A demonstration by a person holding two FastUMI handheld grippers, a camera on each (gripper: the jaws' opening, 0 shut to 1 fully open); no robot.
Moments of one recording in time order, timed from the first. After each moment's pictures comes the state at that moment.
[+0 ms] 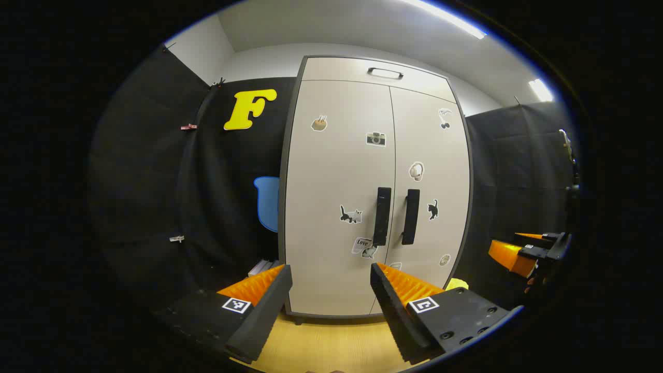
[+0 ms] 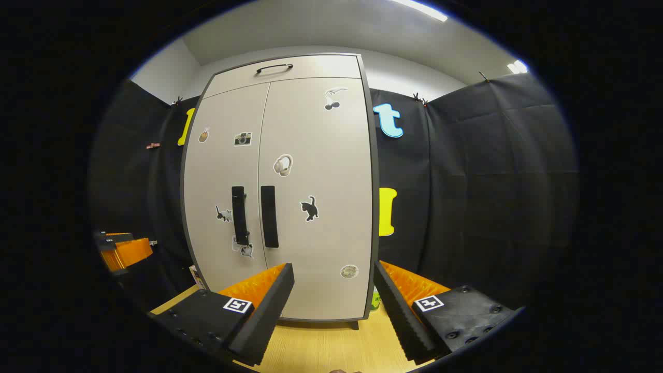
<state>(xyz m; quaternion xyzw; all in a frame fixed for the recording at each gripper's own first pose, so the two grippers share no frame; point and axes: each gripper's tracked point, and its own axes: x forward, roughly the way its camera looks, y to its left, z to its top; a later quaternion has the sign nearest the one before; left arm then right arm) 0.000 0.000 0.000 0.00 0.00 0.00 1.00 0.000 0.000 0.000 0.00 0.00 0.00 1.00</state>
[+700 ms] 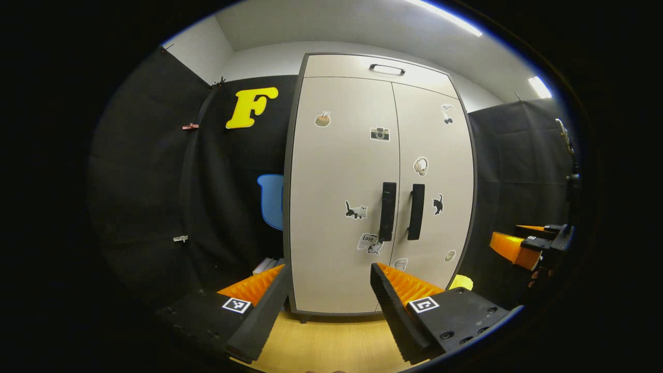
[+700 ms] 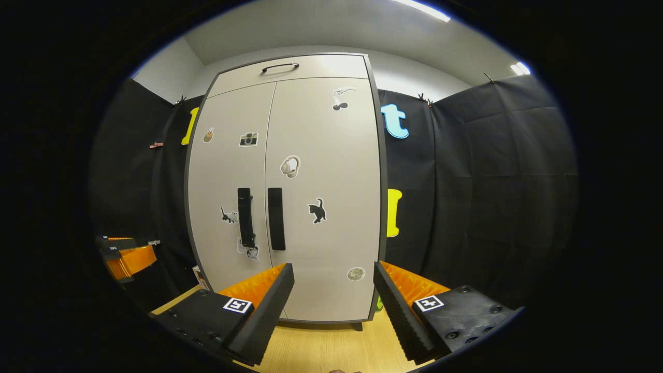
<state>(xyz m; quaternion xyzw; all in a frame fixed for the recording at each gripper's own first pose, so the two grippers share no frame) 0.000 0.008 -0.004 0.00 0.00 0.01 1.00 0.005 0.020 0.003 0.00 0.00 0.02 1.00</state>
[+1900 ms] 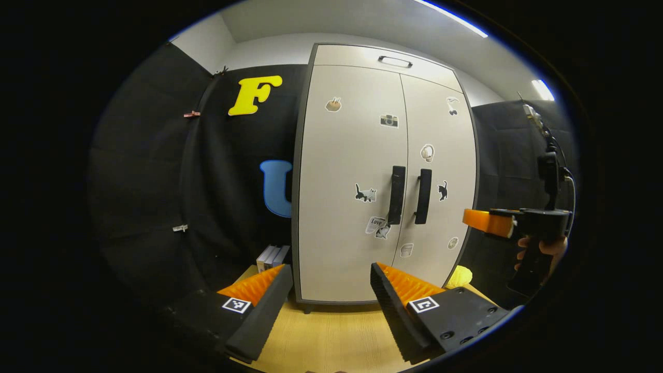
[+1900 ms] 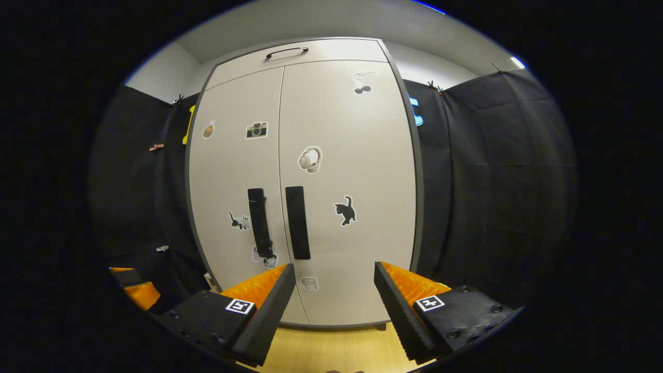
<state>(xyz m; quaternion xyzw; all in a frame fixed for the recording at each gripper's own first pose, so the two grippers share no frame) -0.009 0.038 -0.030 -0.01 0.04 0.00 1.00 0.067 0.085 -0.002 0.01 0.05 0.04 1.00</state>
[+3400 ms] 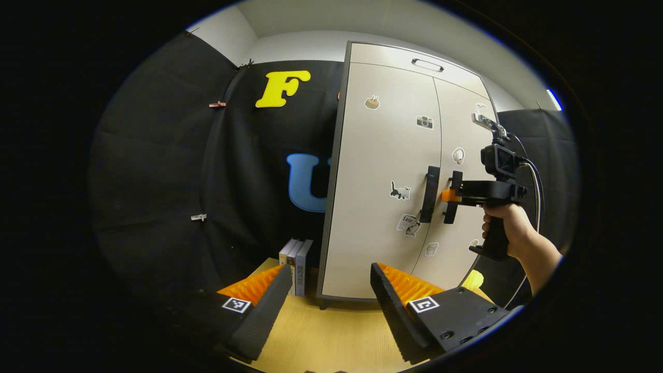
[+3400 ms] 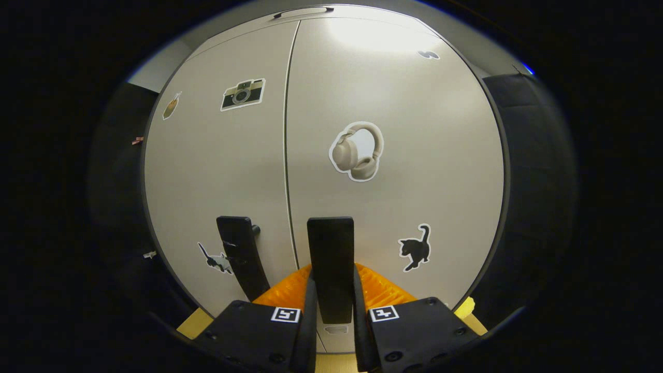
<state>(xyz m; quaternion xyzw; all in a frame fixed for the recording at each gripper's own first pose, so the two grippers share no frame) -0.020 0.094 -0.044 -0.03 0.05 0.05 1.00 0.202 0.145 0.003 0.01 0.06 0.03 1.00</state>
